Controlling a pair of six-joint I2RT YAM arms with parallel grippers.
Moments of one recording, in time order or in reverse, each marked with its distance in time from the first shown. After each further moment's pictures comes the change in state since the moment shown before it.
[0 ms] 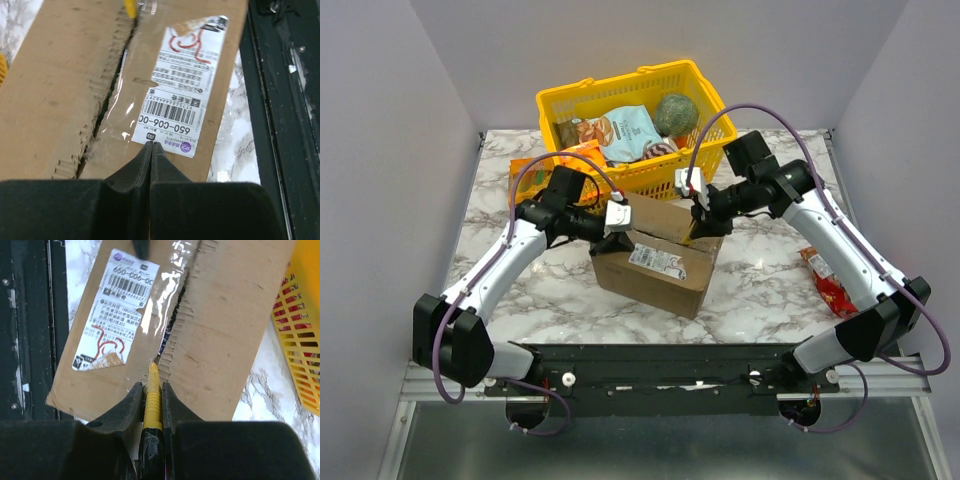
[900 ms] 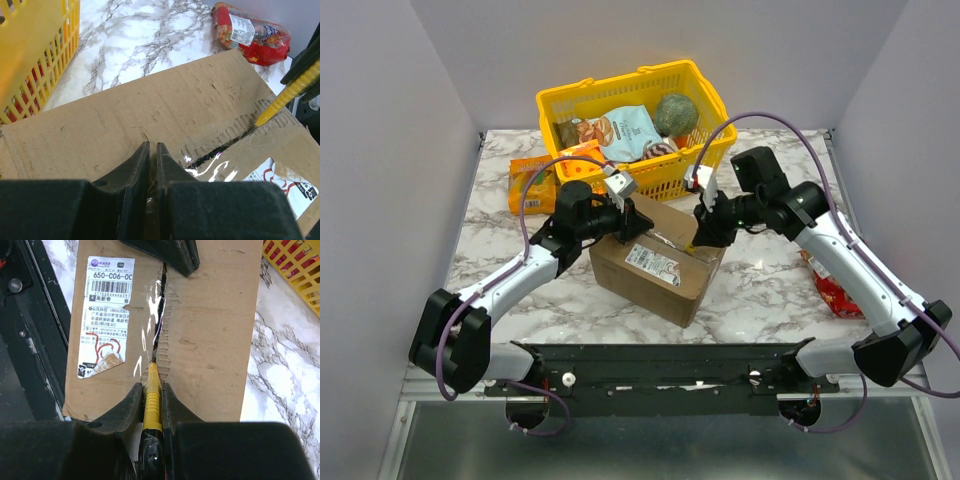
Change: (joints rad) left arm -0.105 -0.026 -0.312 0.958 -0.406 -1.023; right arm 0.046 -0.155 -0.162 0.158 0.158 0.434
